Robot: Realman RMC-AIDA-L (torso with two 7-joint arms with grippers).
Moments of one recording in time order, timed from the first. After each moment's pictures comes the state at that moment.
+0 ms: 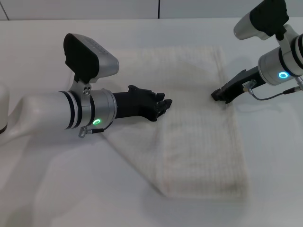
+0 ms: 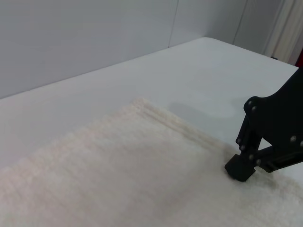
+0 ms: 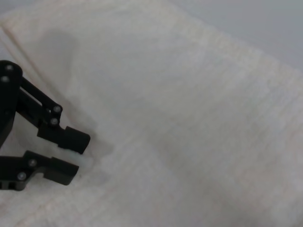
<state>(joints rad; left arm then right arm) -0.64 -2.08 1.81 0.57 1.25 0.69 -1.52 0.85 2.04 -1.01 -0.58 -2.52 -1.10 2.08</state>
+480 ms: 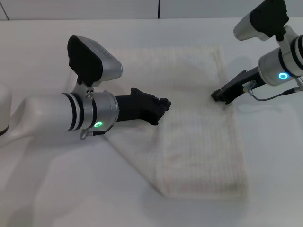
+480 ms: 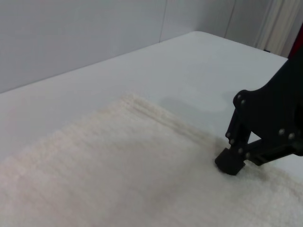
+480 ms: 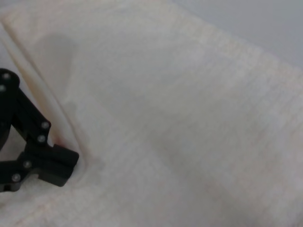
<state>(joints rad) -0.64 -2.08 1.83 0.57 1.26 0.70 -1.51 0.85 2.04 -1.01 -0.57 -2.52 -1.10 2.08</state>
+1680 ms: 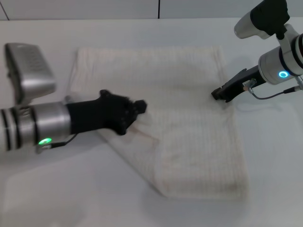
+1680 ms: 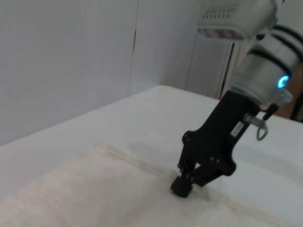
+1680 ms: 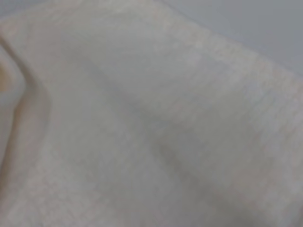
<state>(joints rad) -0.35 -2.05 1.53 0.84 1.44 1.09 -1.40 0.85 2.04 -1.00 -0.58 -2.52 -1.09 2.08</state>
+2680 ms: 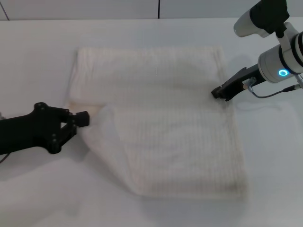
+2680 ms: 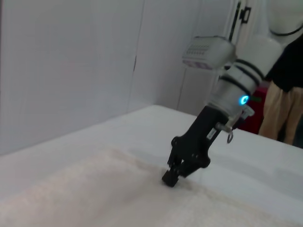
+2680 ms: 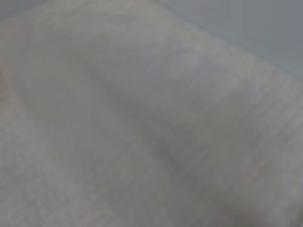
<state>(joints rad) -0.23 -2.00 1.09 0.83 1.61 1.54 -1.32 0.86 2.03 -1.00 -0.57 -2.52 -1.09 2.08</state>
